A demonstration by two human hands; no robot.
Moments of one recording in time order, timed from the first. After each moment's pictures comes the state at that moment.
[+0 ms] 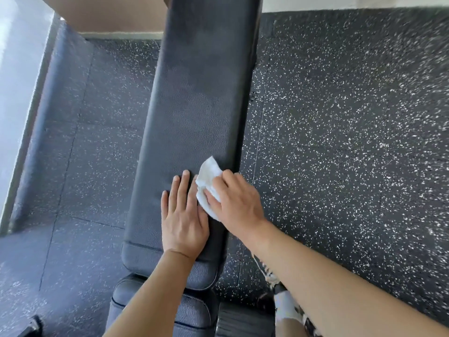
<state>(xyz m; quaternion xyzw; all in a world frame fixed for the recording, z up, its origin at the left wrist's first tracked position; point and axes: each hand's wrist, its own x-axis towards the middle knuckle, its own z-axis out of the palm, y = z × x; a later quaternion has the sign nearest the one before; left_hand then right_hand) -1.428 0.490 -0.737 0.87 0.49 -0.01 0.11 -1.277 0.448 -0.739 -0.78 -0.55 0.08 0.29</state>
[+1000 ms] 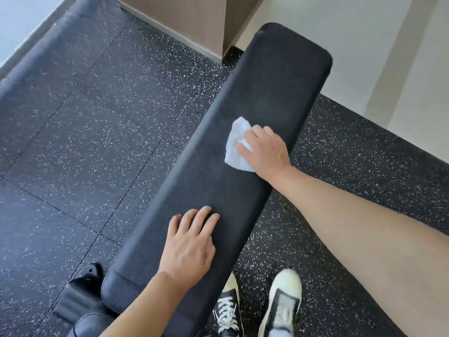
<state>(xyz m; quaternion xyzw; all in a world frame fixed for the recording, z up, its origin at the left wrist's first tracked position) -1.414 0.557 -0.706 0.88 0.45 -0.01 0.15 -1.136 0.691 -0.716 -0.72 -0.69 0.02 0.08</state>
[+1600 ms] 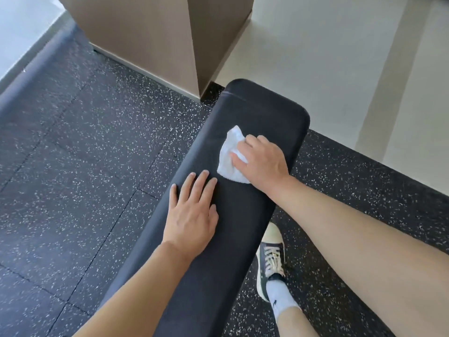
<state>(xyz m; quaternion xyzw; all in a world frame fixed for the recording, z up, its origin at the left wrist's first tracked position) -1.227 0.789 -0.704 0.84 0.50 -0.01 0.20 -0.999 0.838 -0.729 -0.70 -0.70 -0.03 0.14</state>
